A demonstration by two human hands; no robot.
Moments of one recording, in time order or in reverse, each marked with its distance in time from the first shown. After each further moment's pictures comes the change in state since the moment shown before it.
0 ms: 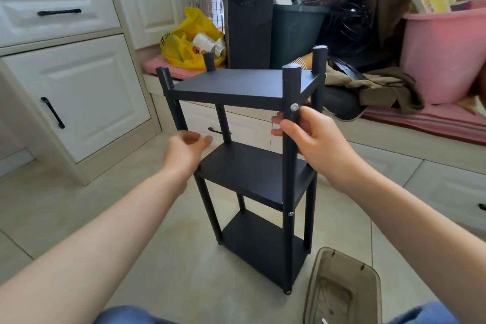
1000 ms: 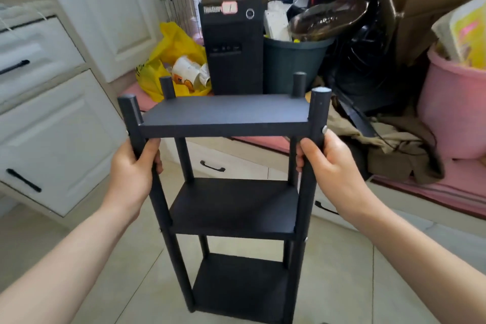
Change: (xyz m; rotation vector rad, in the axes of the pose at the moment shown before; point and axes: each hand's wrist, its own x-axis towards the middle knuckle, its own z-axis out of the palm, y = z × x) left_hand 0.179 0.163 0.011 -0.004 0.068 0.226; right_hand 0.228 -0.027 -0.086 0.064 0.094 0.154
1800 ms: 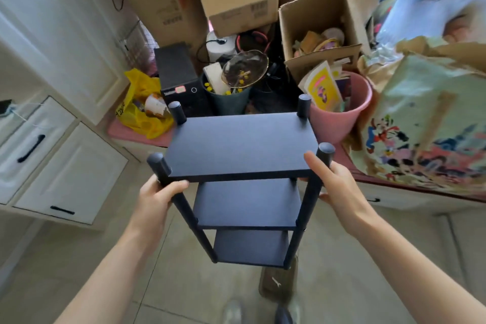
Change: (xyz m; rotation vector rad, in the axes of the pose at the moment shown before) left_hand -0.085 0.394 -0.023 -0.184 -0.426 -0.433; right_hand -0.084 -0.334 -0.228 0.177 0.113 0.549
